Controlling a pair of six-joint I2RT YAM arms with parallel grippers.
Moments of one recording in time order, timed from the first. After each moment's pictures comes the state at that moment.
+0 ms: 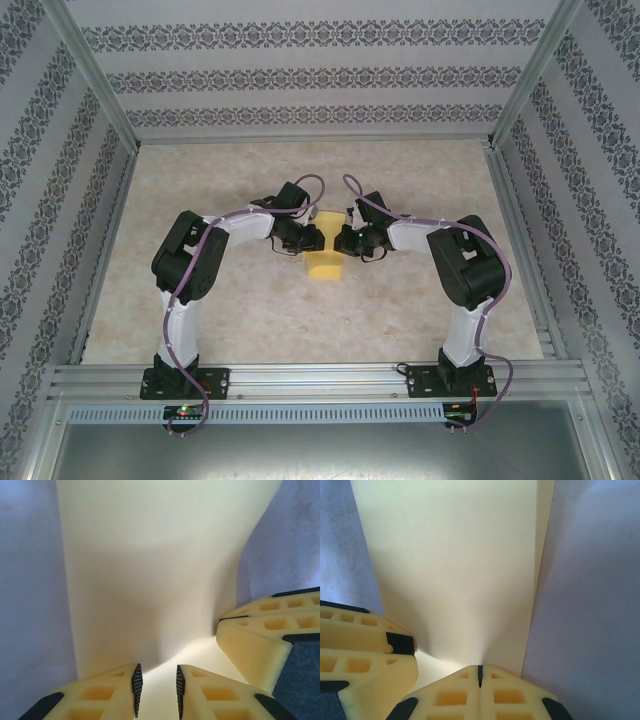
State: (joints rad) left arm -0.49 2.05 1.34 -0.42 0.44 -0.50; right arm 0.43 1.90 1.03 -0.16 -0.45 0.62
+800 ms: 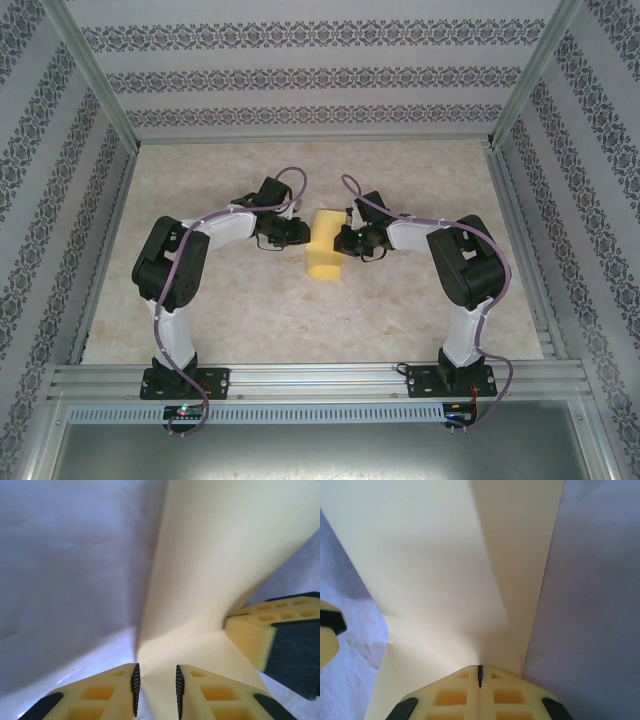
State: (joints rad) left arm -0.43 1.93 1.25 -0.38 0.43 -0.48; right arm 0.43 1.90 1.03 -0.17 -0.45 0.60
